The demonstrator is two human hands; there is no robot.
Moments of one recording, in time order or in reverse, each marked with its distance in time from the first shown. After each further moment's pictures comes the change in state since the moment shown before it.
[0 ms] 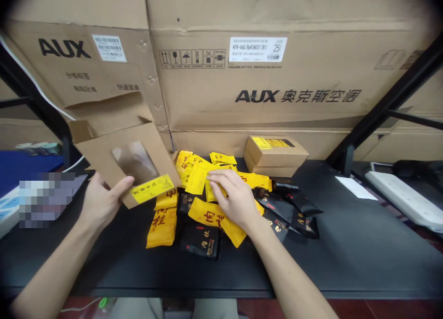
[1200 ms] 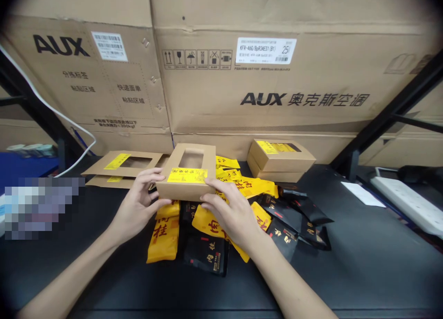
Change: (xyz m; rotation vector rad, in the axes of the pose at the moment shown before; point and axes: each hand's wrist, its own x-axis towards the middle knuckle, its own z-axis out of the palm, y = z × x) left_hand -0.009 -0.024 0.035 0.005 -0.495 0.304; right_hand -0.005 -0.013 0.011 -0.122 0.006 -0.127
